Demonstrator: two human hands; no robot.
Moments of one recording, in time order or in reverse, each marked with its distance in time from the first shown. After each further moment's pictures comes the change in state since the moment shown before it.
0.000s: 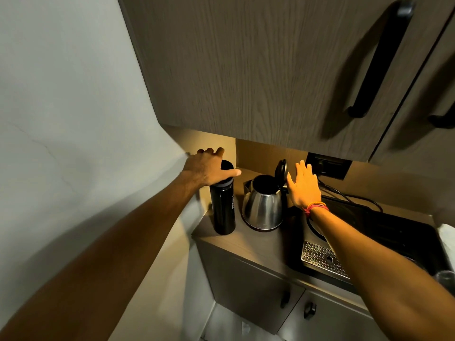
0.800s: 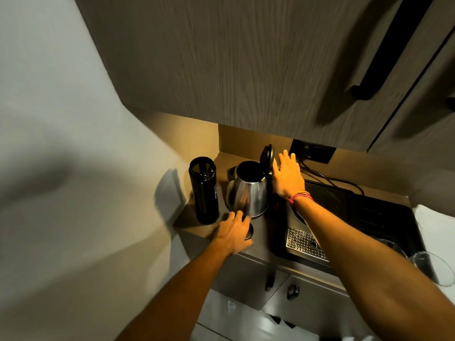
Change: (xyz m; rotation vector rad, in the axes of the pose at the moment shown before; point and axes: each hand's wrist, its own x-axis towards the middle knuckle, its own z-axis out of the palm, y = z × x) left_hand -0.054 0.117 0.199 -0.049 -0.201 0.213; right_hand 0.005 0.008 0.013 -0.256 -0.083 -0.076
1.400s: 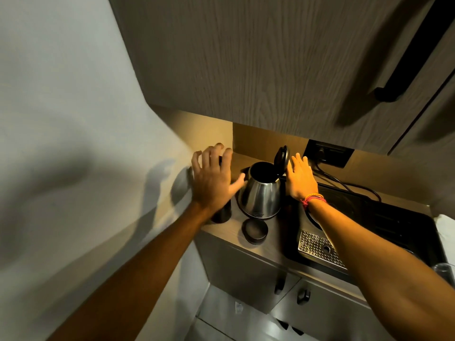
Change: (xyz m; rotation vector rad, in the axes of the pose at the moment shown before) left_hand -0.007 -0.077 -0.108 0.092 1.010 -0.147; right_hand 0.001 0.001 0.006 0.016 -0.016 -0.045
